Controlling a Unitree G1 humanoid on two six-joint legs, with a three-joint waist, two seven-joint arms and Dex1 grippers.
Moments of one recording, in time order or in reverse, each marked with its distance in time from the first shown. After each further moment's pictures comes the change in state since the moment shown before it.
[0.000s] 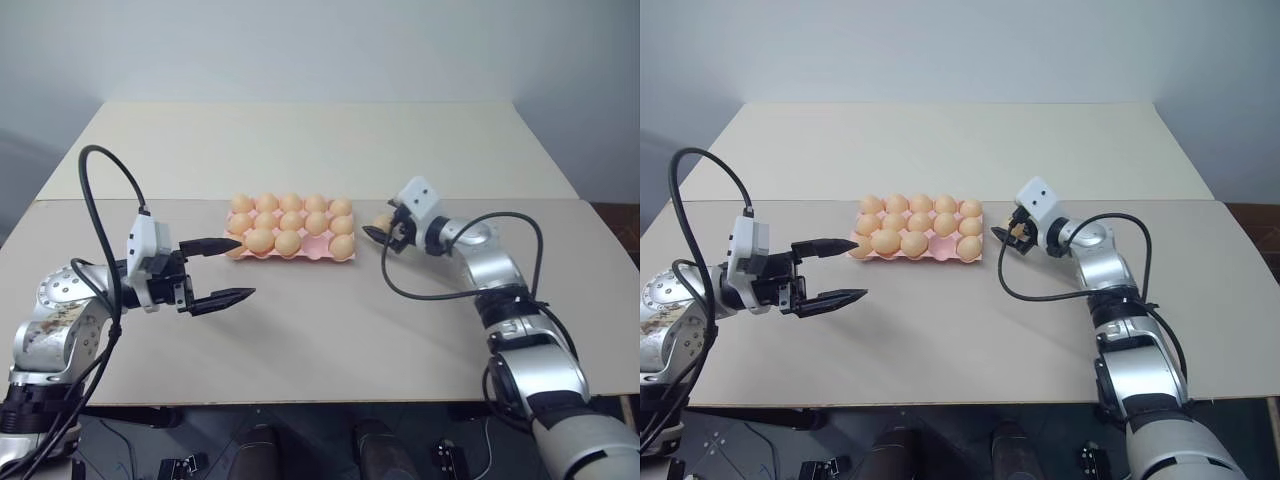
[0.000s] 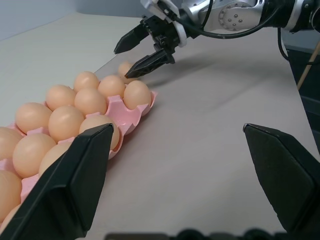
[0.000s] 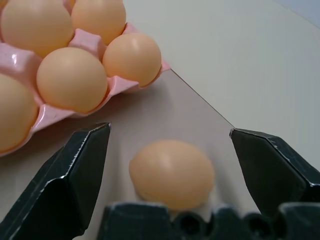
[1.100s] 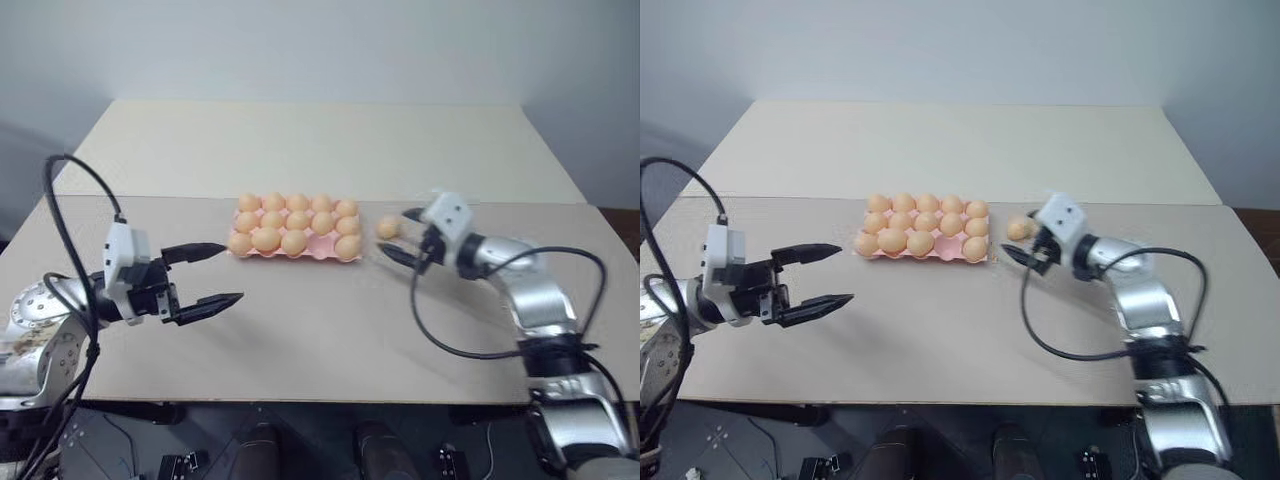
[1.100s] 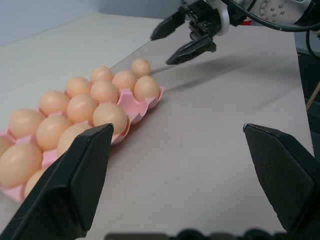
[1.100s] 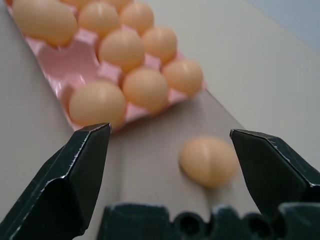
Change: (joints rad) left arm 0.091 0.018 0.073 -0.090 -0.052 0.027 0.043; right arm 0.378 -0.211 -0.098 -0.718 0.142 0.292 0.146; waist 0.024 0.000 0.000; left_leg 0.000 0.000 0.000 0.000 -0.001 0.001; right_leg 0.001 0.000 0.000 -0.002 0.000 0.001
